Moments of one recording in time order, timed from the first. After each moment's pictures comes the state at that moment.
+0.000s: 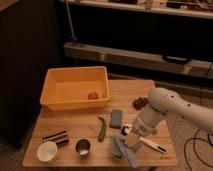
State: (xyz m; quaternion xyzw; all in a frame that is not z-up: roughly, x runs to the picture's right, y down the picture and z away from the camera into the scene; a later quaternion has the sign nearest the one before) arm 0.104 0.239 0.650 -0.51 -0.09 0.30 0.80
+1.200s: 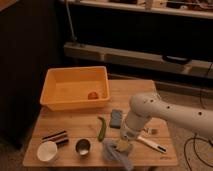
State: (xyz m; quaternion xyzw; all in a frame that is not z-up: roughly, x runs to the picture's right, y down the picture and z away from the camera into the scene) arm 0.066 0.259 0.657 -0.48 -0.09 0.19 0.85
